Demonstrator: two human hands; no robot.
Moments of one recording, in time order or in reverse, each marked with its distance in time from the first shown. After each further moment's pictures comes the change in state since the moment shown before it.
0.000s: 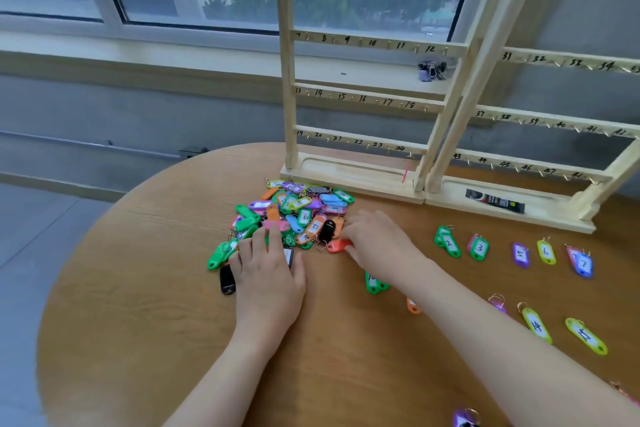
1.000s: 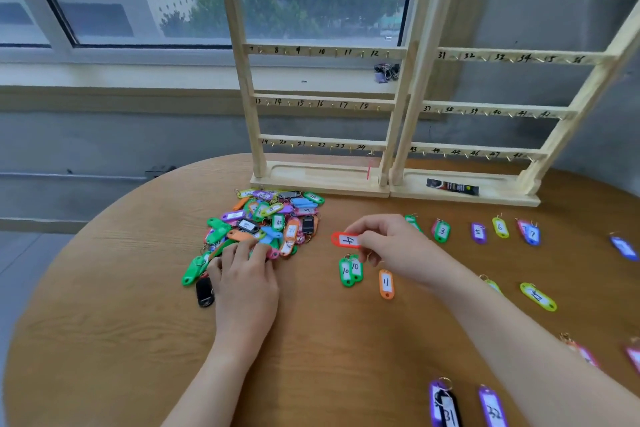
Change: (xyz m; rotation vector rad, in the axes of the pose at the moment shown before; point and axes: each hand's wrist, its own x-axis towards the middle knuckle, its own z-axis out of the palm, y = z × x) left_hand -0.001 -0.004 -0.003 -0.091 0.077 0.132; right_hand -0.081 0.012 -0.045 1.191 0.023 0.453
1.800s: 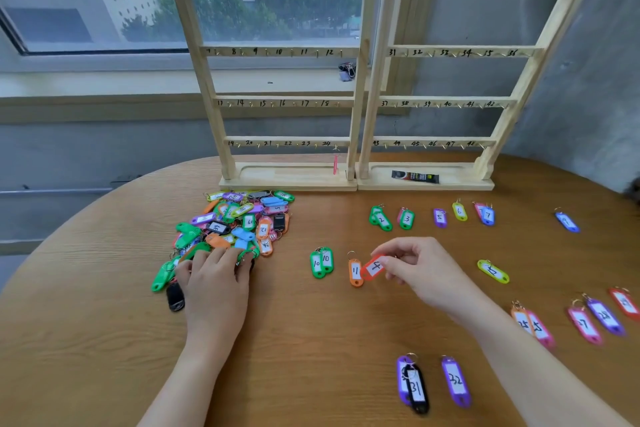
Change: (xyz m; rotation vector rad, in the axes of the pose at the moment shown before) left_hand -0.003 0.004 -0.011 -0.005 0.038 0.074; right_hand -0.067 0.066 -0.031 -0.005 0.256 0.029
